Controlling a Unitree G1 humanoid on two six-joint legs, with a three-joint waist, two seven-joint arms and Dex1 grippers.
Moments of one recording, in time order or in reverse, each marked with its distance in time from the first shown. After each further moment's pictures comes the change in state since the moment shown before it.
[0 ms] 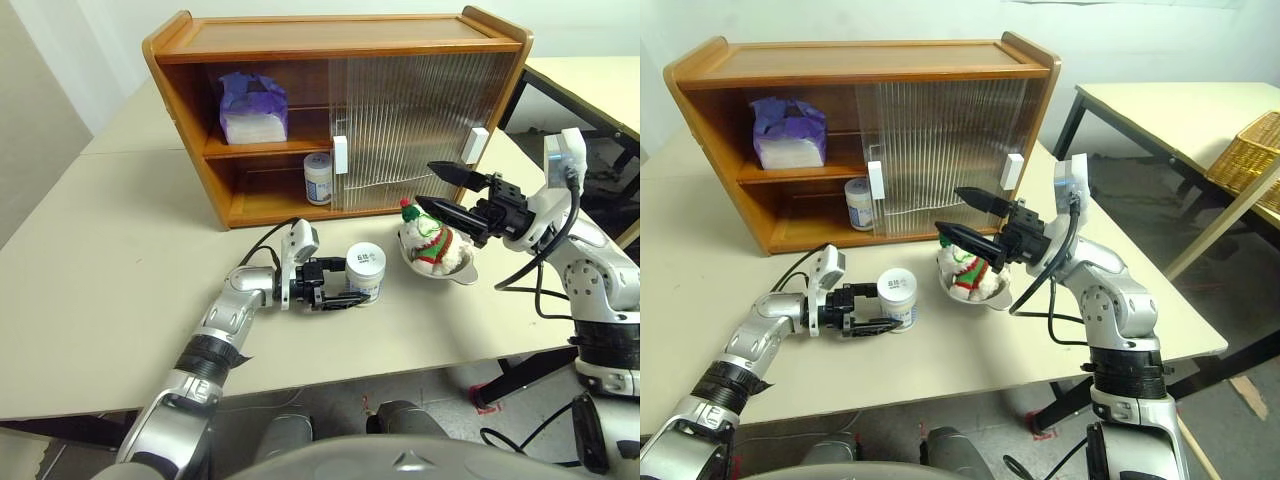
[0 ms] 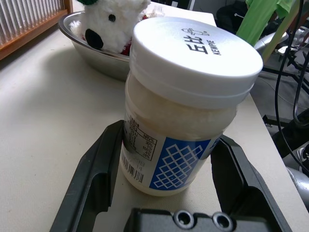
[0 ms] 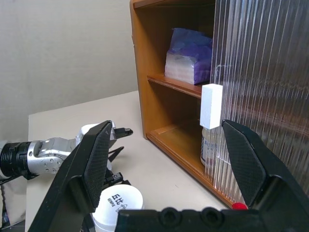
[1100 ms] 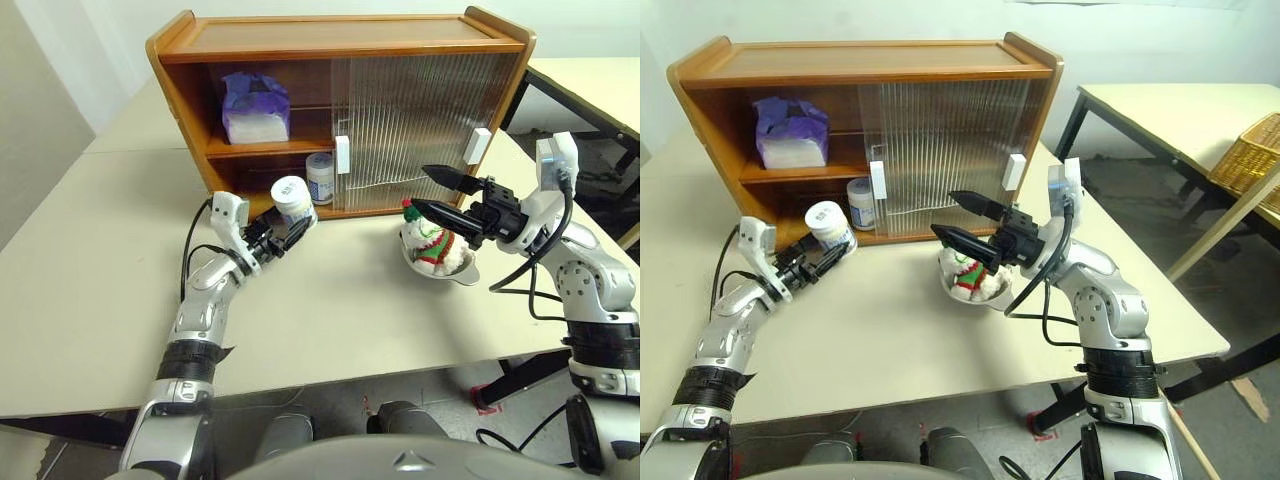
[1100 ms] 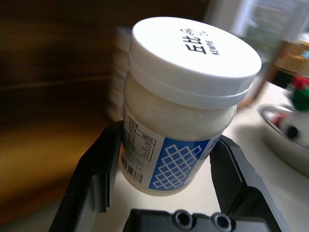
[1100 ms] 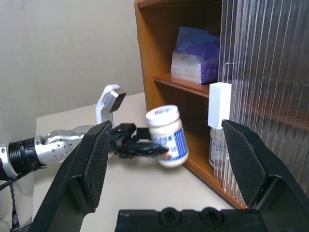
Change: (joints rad) left arm -0.003 -0.040 0.326 0.006 -0.050 -0.007 0.529; right arm 0.004 0.025 0.009 0.015 -0.002 -0.001 0.010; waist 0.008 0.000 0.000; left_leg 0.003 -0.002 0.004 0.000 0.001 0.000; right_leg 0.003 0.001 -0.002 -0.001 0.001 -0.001
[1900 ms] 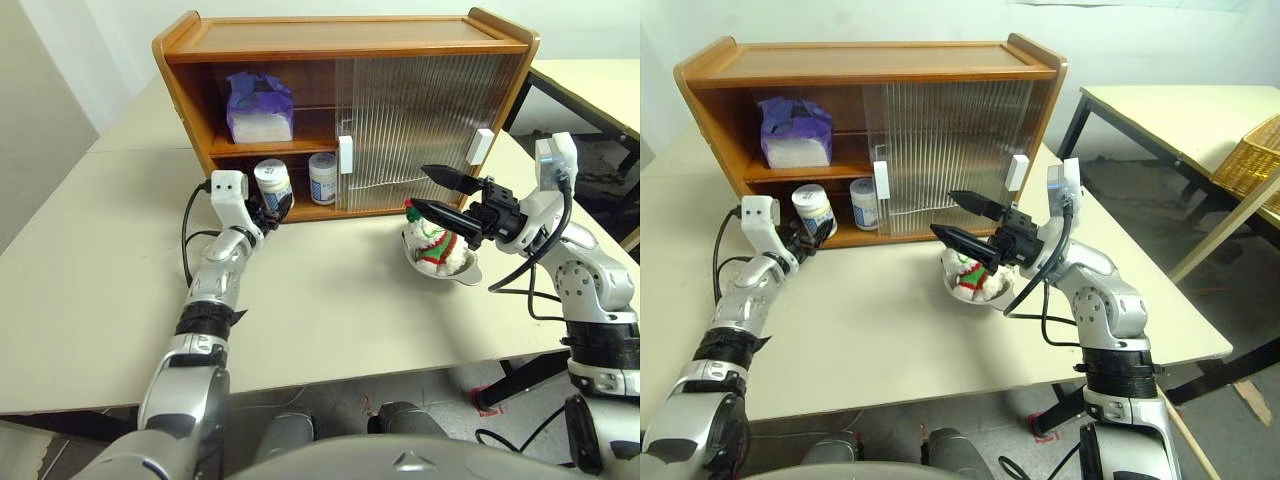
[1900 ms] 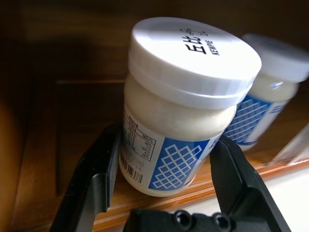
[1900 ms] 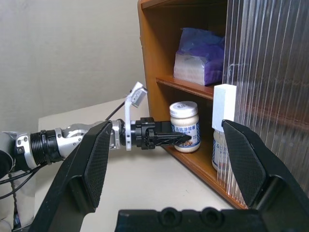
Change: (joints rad) left arm -0.220 -0.043 0.020 0.306 0.123 0.003 0.319; right arm 0.000 0.004 0.001 0.000 0.000 -0.001 -0.001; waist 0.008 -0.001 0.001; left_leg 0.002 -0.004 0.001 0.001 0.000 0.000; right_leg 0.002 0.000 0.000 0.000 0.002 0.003
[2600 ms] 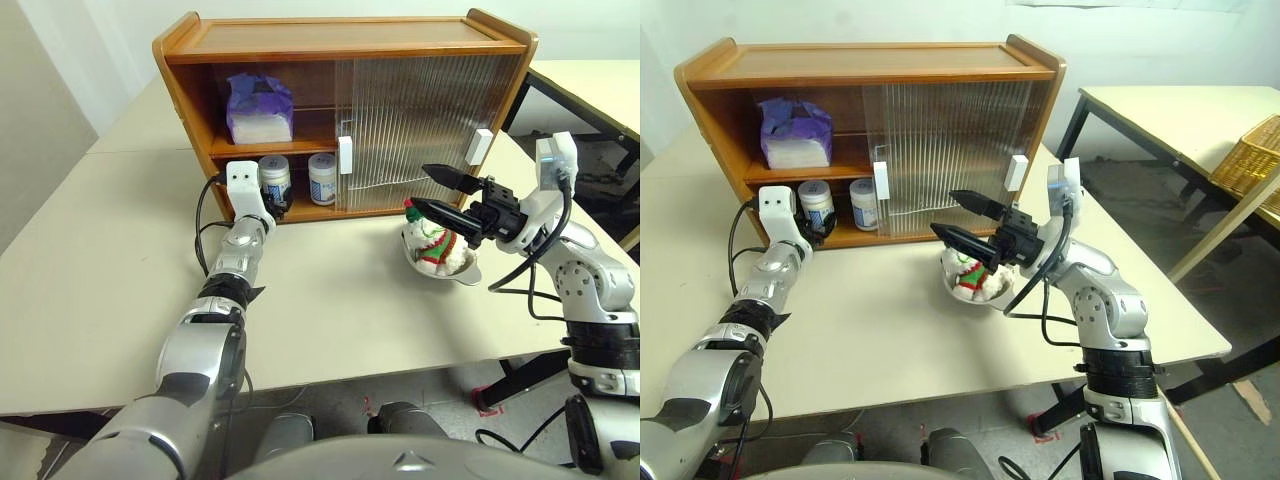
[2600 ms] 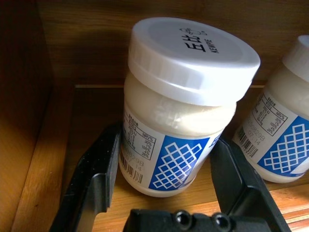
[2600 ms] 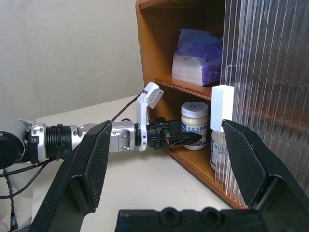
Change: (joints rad) left arm -0.199 -0.029 0.000 0.367 0.086 -0.149 0.151; right arm 0.000 -0.001 0.000 -0.001 0.000 0.000 -0.008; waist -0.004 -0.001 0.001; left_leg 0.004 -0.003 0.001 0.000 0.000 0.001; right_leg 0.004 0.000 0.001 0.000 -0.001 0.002
